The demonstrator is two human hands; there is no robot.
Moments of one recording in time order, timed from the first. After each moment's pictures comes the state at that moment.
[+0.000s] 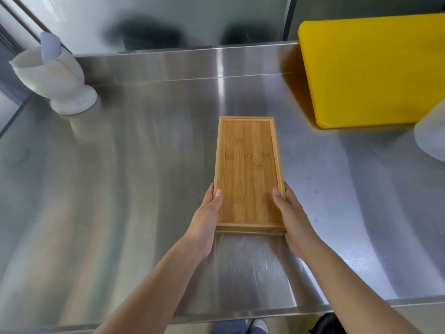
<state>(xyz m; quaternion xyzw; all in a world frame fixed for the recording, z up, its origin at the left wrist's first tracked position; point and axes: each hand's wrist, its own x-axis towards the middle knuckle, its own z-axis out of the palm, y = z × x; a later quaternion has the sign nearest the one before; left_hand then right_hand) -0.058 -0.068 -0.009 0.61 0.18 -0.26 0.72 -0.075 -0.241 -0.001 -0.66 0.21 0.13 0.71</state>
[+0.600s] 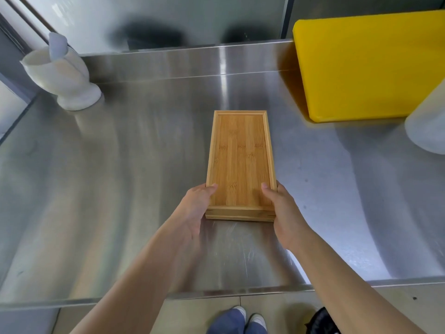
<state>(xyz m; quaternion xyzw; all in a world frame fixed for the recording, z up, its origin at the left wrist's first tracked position) -0.058 -0.065 0.005 0.68 0.24 -0.27 0.64 -0.091 -0.239 0.009 -0.61 0.25 0.14 0.74</state>
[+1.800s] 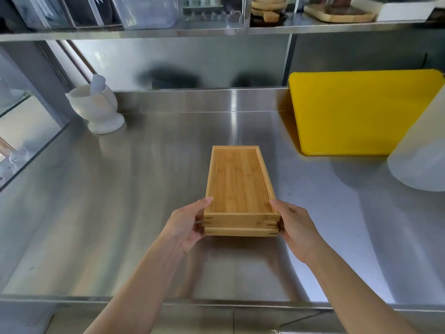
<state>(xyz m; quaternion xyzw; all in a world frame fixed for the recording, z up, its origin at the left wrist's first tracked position) -0.099 -0.074 0.051 0.55 0.27 -0.17 0.77 -0.108 -0.287 0.037 -0.65 0.18 0.13 0.73</state>
